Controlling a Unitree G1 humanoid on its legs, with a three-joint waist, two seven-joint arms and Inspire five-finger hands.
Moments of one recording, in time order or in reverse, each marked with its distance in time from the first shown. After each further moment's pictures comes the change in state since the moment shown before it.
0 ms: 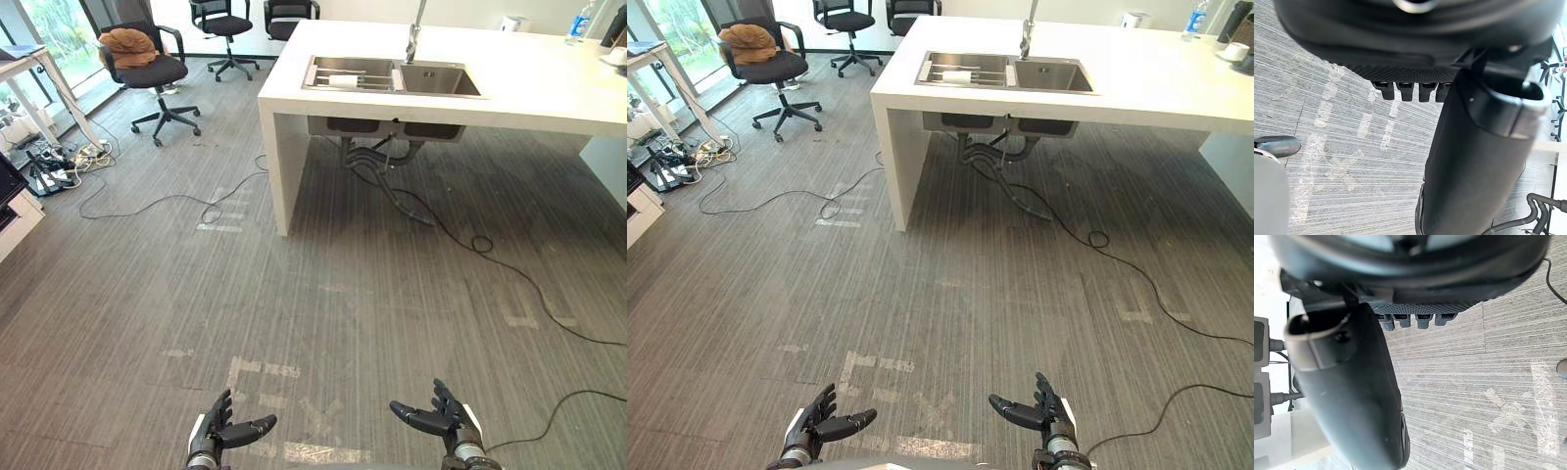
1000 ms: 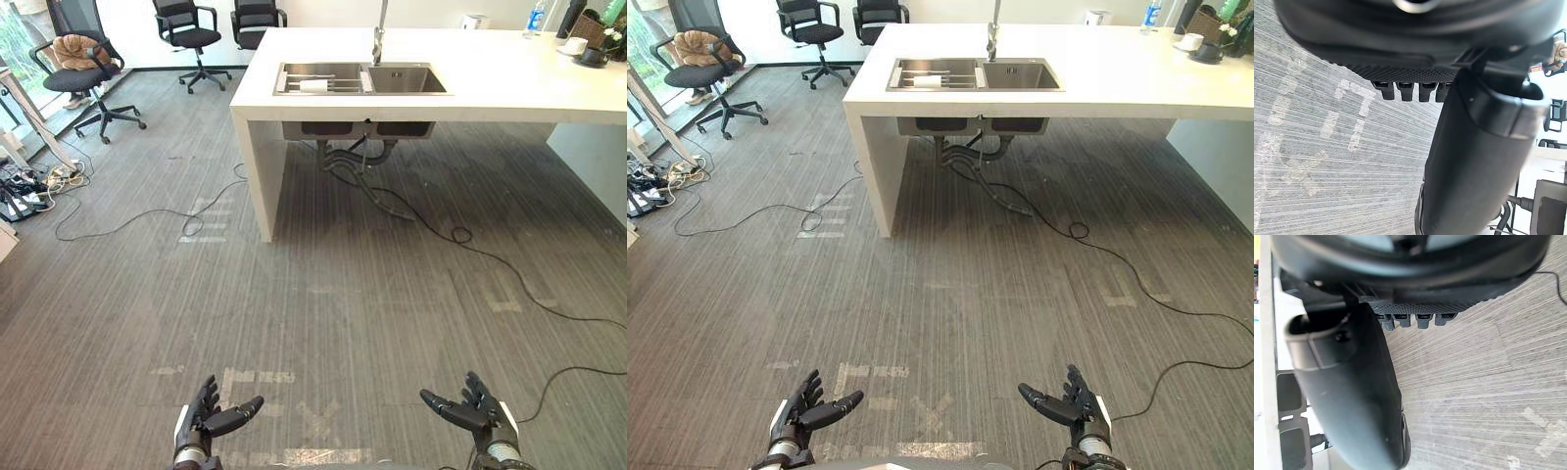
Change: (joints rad) left arm 0.044 -0.004 0.071 -0.121 -0.066 0.010 -0.032; right arm 0.038 -0.071 -0.088 -0.088 0.128 -0.003 0.100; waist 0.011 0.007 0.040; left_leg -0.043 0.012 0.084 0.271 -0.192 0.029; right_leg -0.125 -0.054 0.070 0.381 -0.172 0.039
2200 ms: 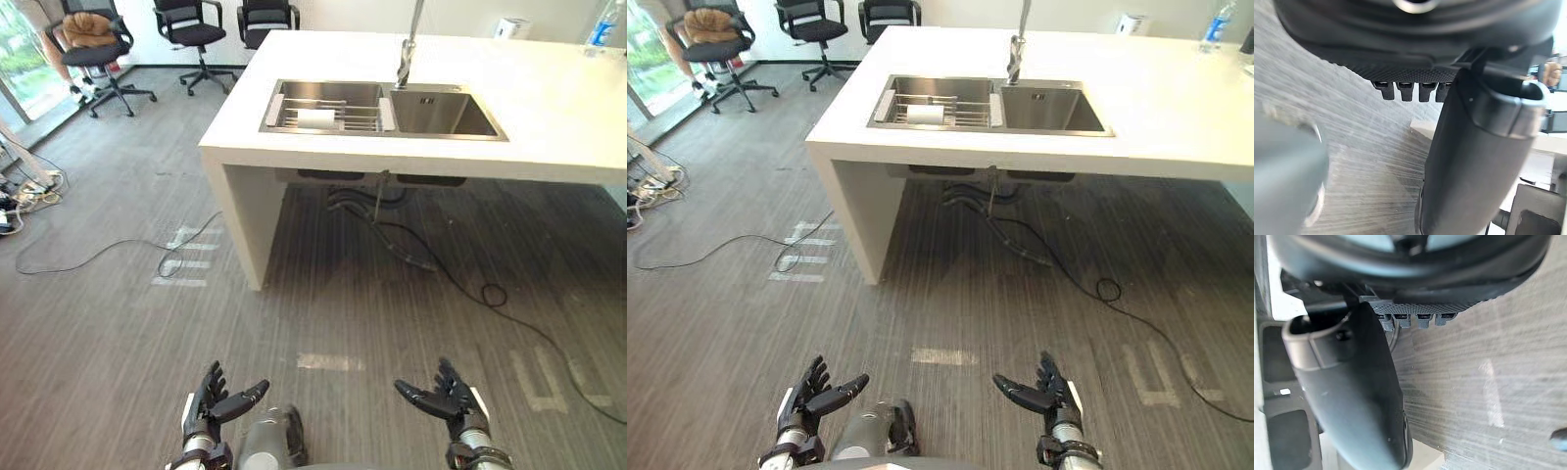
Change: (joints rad) left arm 0.001 -0.061 -0.020 -0.143 -0.037 0.020 0.023; right arm -0.004 0.085 0.102 -0.114 -0.005 0.042 -0.037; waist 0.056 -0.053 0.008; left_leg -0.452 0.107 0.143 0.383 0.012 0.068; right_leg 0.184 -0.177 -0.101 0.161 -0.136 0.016
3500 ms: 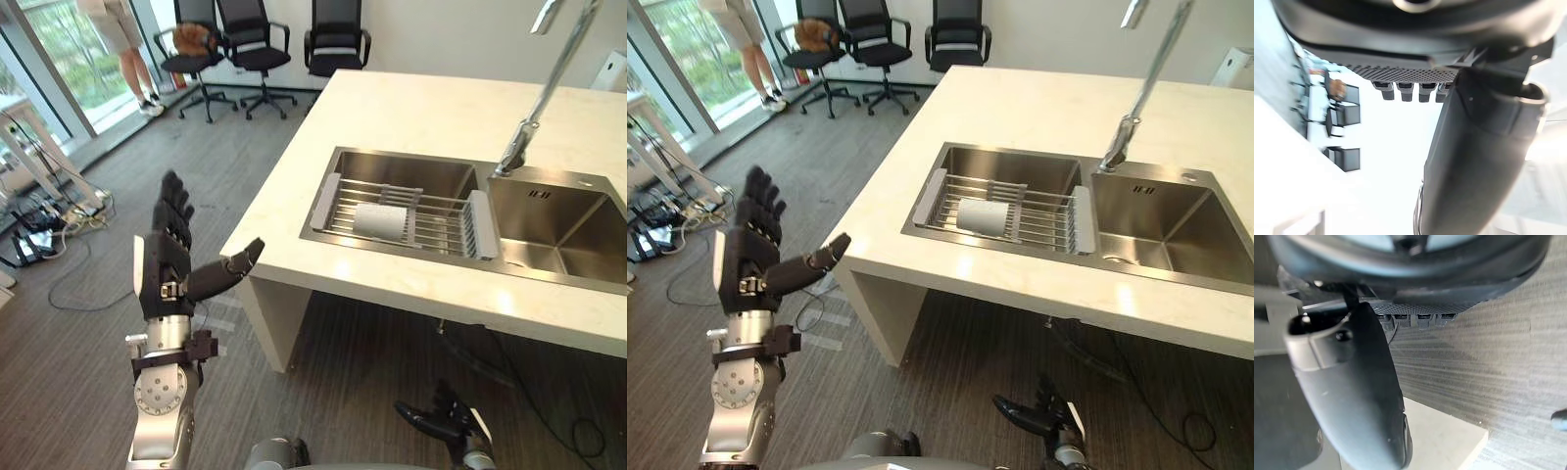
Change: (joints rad) left arm -0.045 0.149 -0.058 -1.061 0.099 -0.044 0.187; right arm 0.076 0.015 -0.004 0.015 0.002 0.009 0.040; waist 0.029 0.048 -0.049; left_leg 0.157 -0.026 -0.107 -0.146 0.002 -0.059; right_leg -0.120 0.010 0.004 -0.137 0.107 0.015
